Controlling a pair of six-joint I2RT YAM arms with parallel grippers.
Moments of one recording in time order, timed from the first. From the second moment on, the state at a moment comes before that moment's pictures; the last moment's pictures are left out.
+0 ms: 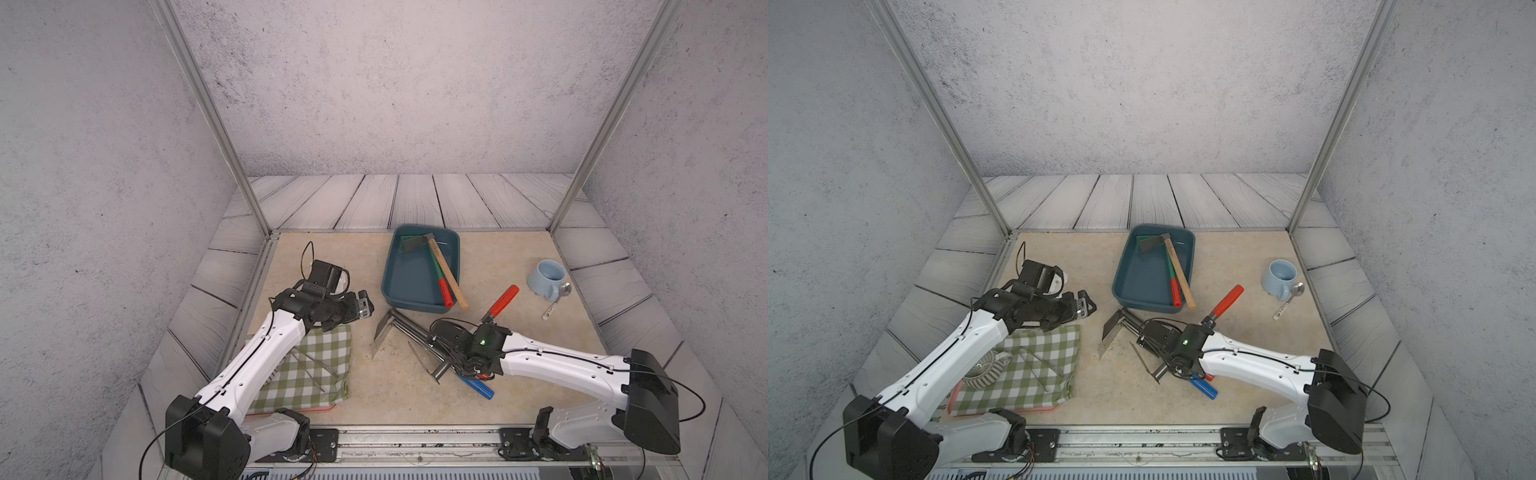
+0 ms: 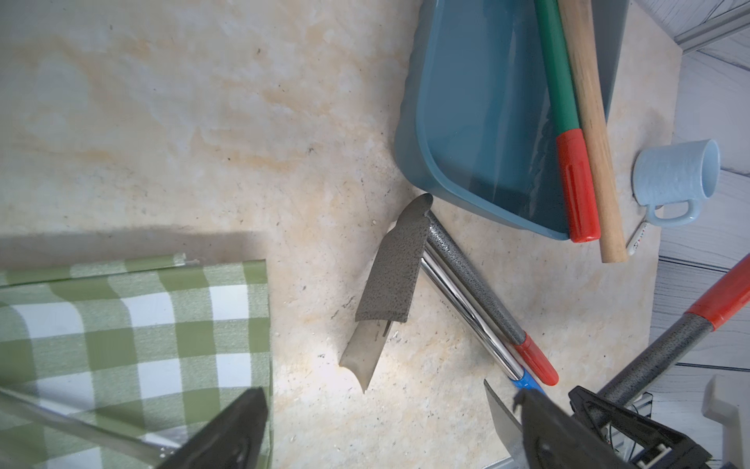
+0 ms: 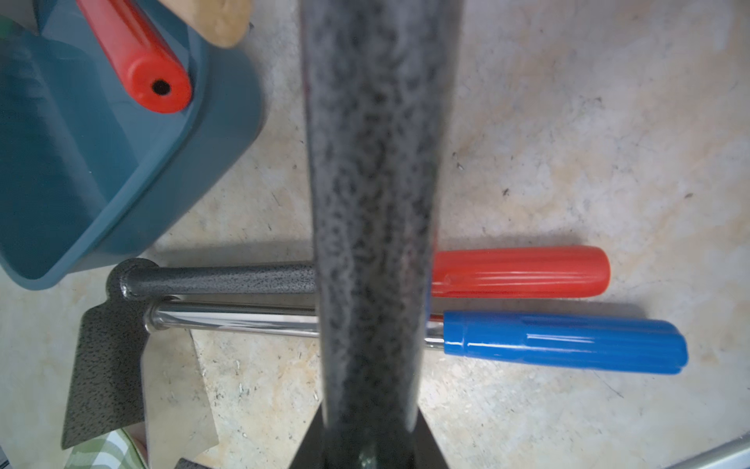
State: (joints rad) left arm -0.39 1.22 1.05 -0.81 0.25 -0.60; right arm 1.07 1.36 0.98 -0.92 0.39 1.77
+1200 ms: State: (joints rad) left arm -0.39 1.27 1.11 -0.73 0.51 -0.72; right arm 0.83 1.43 1.08 -0.57 0.39 1.03
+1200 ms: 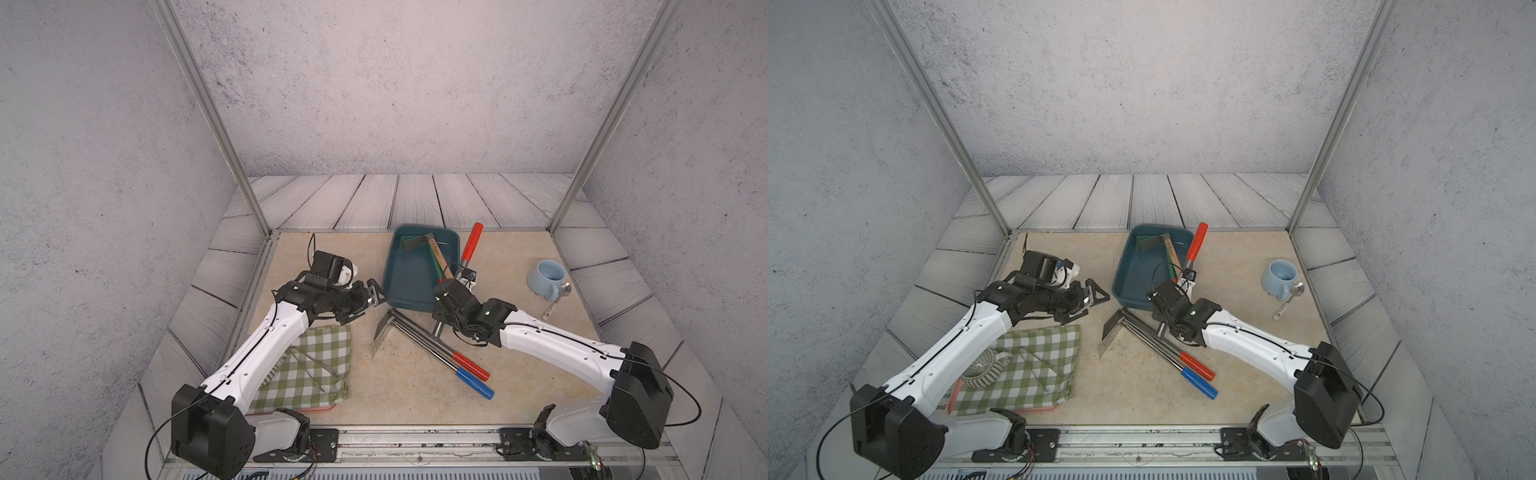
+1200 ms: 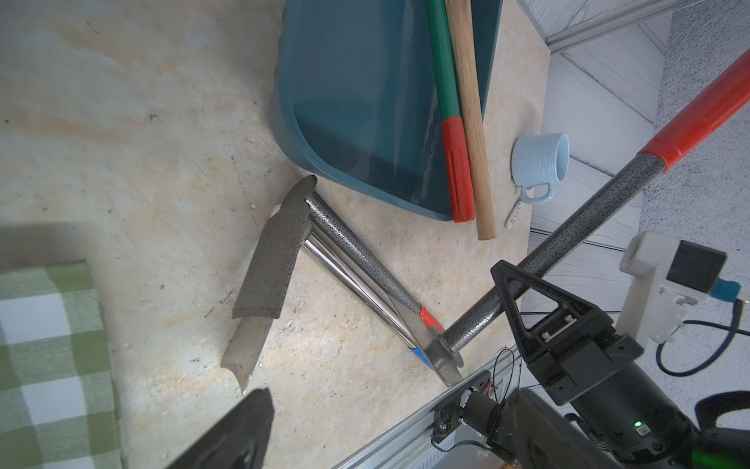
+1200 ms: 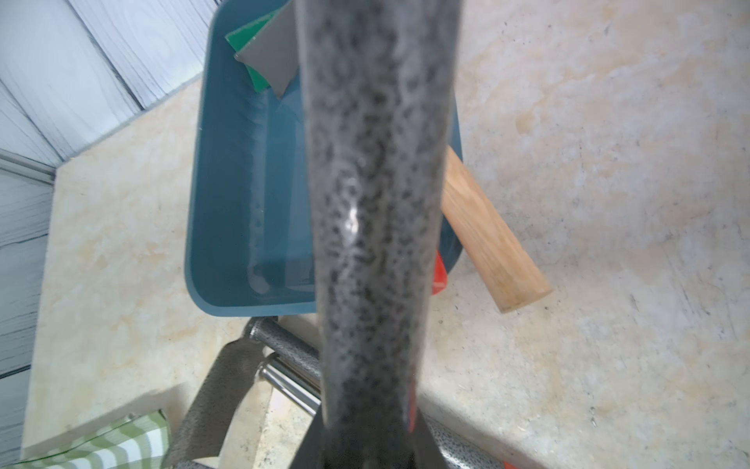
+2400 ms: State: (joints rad) left arm -0.40 1.55 1.63 -0.88 0.40 -0.43; right arm 0.70 1.42 1.13 -0.59 -0.07 0.53
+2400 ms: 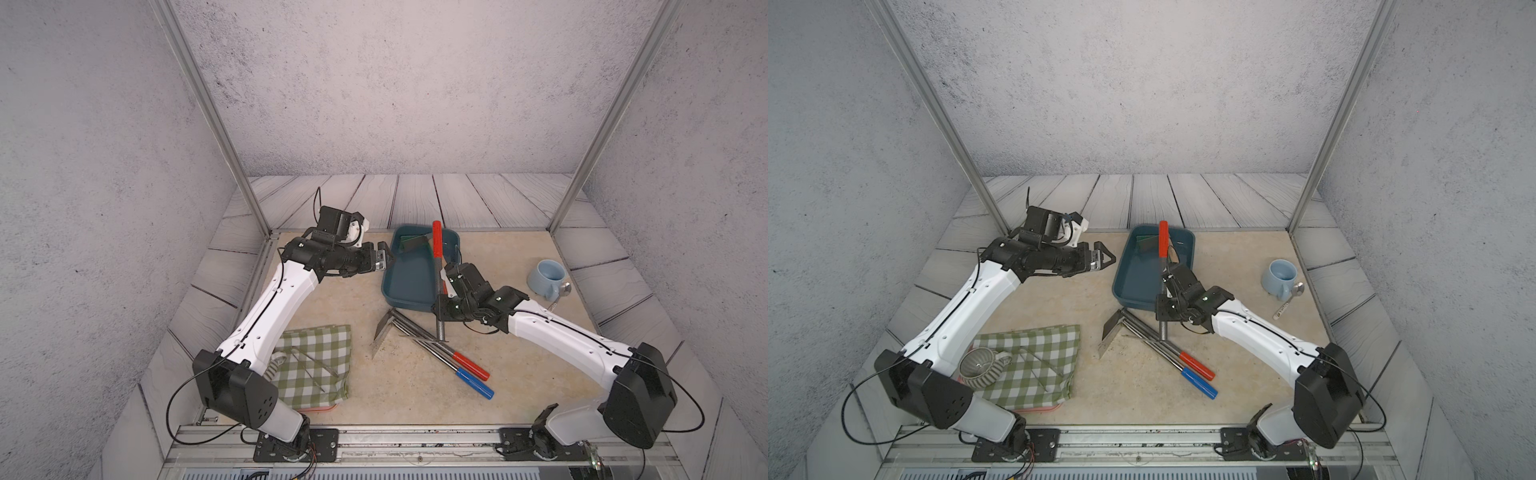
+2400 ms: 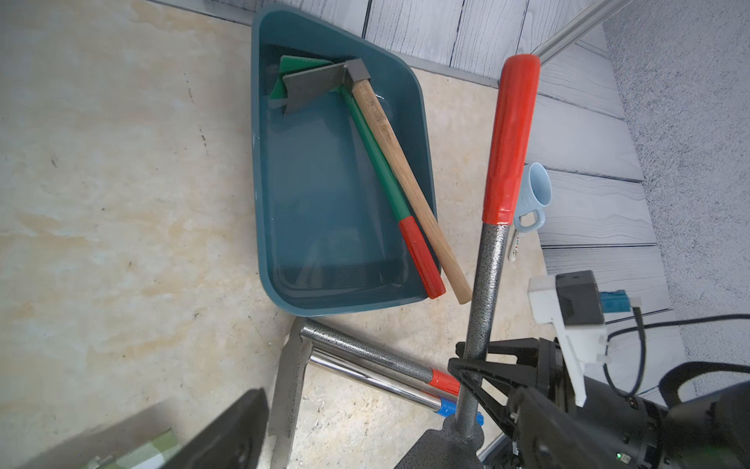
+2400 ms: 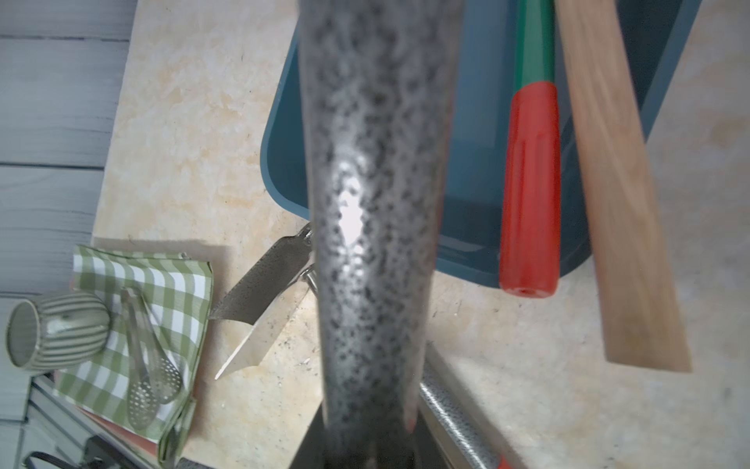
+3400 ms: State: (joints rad) left arm -0.40 1.65 1.58 -0.34 0.45 -0.58; right arm 0.70 1.52 1.28 -0.46 -0.12 0.06
